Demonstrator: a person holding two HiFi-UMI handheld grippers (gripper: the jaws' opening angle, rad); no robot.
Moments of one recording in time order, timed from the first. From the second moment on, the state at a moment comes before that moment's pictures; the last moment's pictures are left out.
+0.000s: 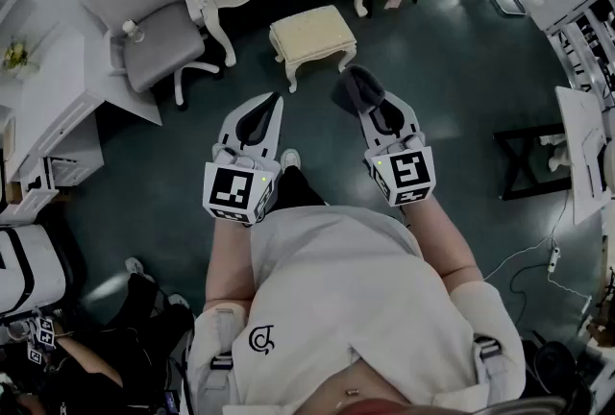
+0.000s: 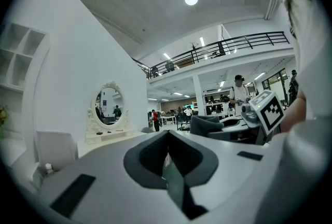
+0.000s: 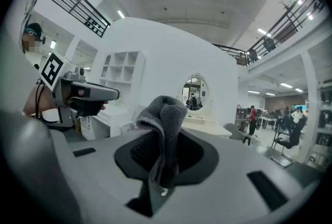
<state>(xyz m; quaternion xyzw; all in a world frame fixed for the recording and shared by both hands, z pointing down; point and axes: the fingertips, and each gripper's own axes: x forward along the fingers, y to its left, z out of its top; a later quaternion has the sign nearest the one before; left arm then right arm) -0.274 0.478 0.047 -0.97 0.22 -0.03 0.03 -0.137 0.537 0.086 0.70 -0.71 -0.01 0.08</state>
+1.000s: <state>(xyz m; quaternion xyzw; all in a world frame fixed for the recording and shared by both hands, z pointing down) -0.245 0.450 0.070 -0.98 0.20 -0.04 0.01 -0.109 0.510 0.104 0.72 -0.69 0.02 0.08</state>
